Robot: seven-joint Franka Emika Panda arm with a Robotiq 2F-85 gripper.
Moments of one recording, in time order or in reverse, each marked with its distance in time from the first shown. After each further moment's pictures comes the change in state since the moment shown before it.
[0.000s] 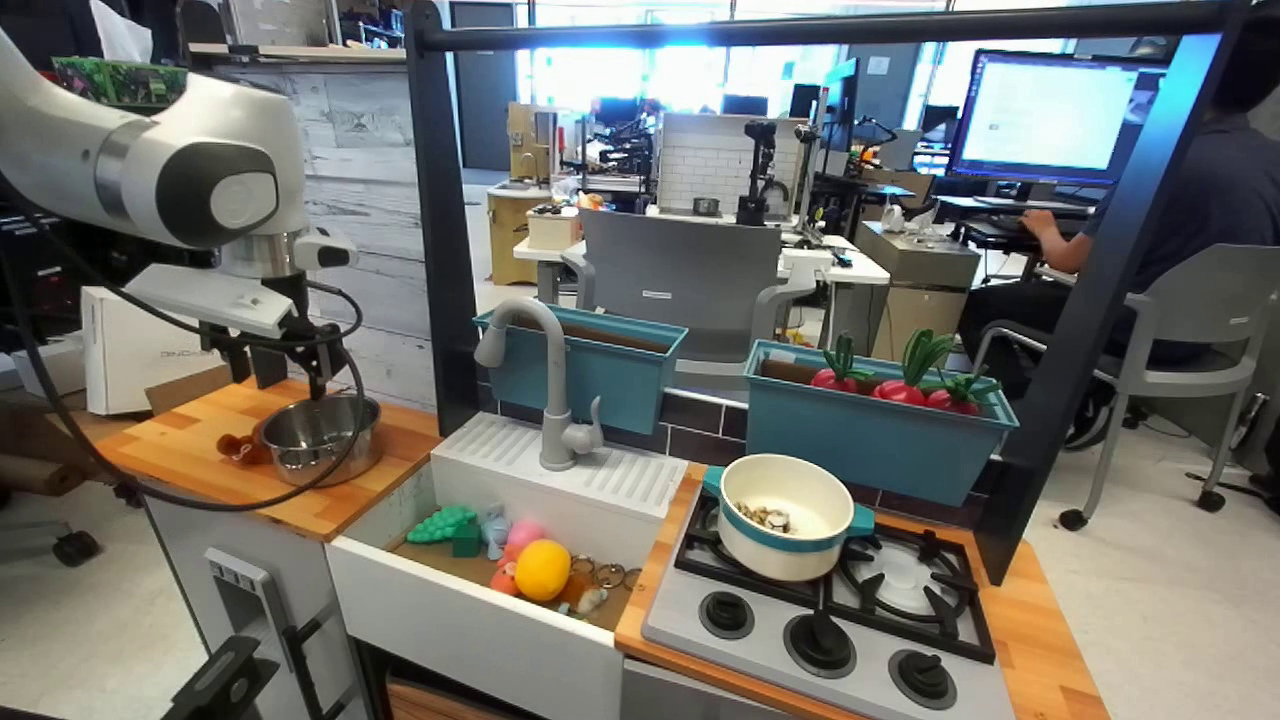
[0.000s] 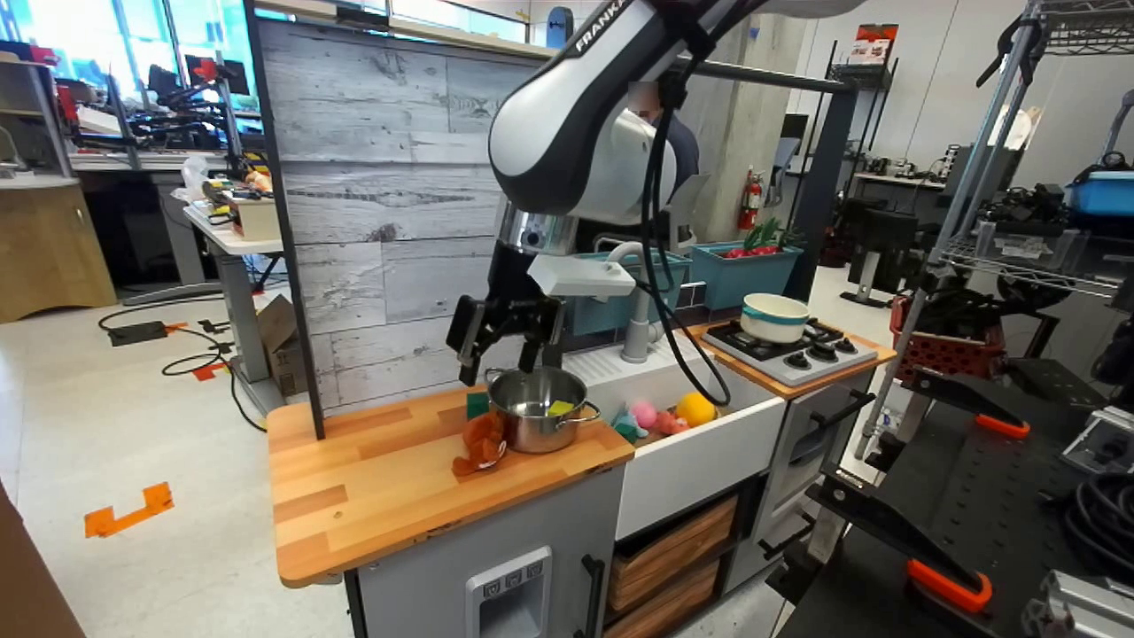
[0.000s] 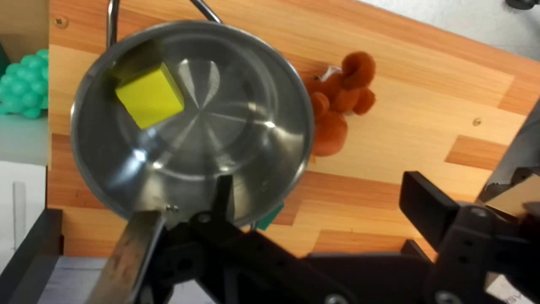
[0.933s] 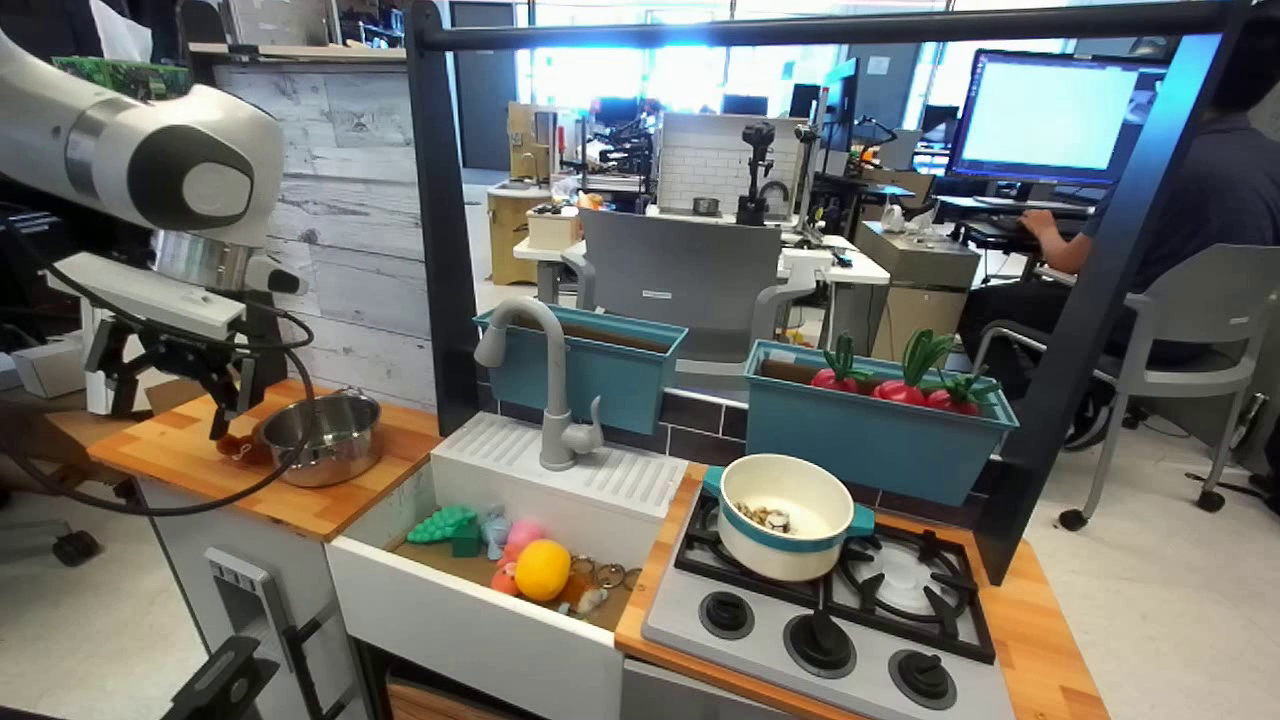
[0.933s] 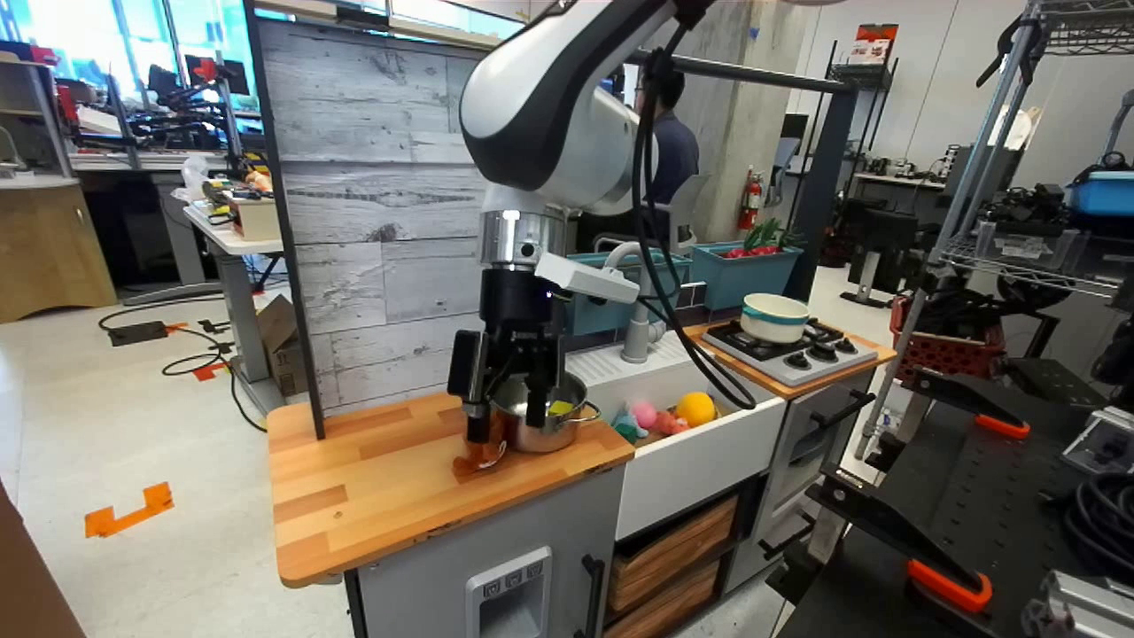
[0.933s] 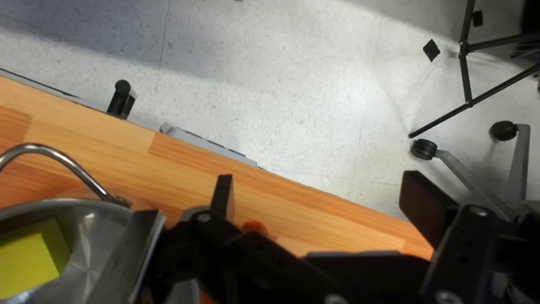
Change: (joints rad) arm -0.036 0.016 0.107 0.035 0.006 -0.385 -0.113
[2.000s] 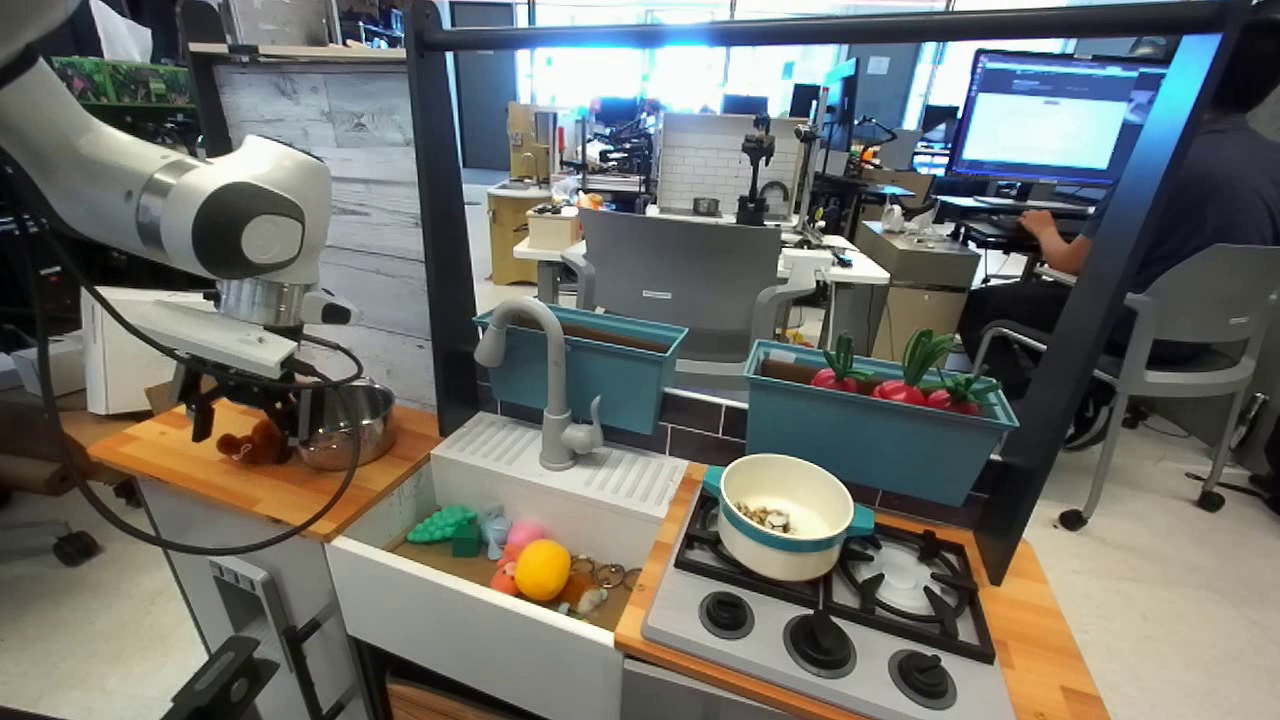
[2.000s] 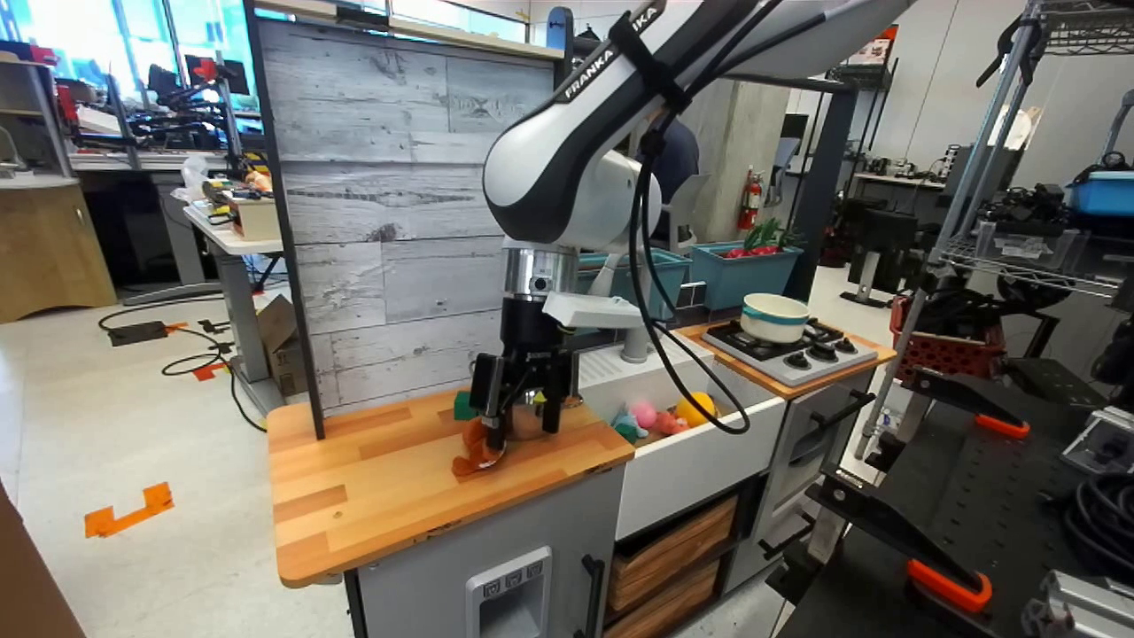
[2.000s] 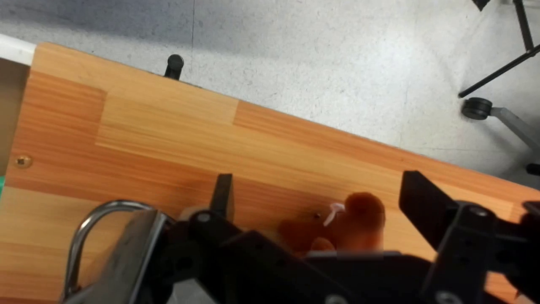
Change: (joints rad) arm 0.004 0.120 -0.067 0.124 -0.001 0.059 0.053
